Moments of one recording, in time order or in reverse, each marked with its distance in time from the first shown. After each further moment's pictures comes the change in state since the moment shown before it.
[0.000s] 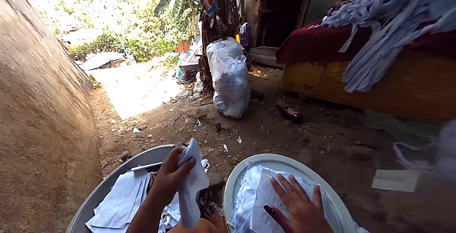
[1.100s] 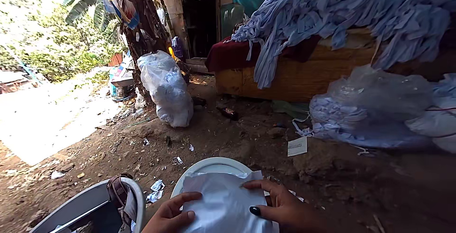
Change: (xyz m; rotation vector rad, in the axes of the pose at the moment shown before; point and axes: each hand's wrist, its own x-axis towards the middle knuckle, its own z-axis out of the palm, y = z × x) left_hand -0.007 -0.029 0.099 -0.294 -0.685 -0.242; right_hand -0.019 0.037 -0.104 1.055 -0.208 0.477
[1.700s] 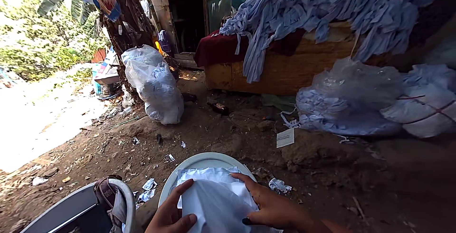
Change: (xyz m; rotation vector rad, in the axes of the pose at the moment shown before) left_hand 0.004 -0.003 0.032 0.094 0.065 0.072; right_hand 0.011 -0.003 -0.003 -0.421 -0.229 0.219
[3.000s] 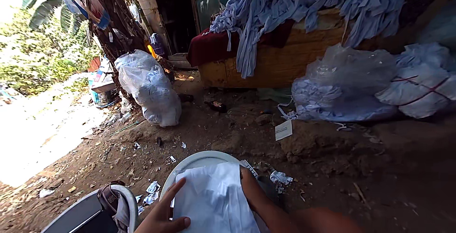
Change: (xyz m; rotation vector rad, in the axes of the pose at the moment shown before) left_hand 0.014 -0.004 -0.031 0.219 -0.115 -0.228; right_hand 0.055 0.020 0.041 0.444 0.653 0.083
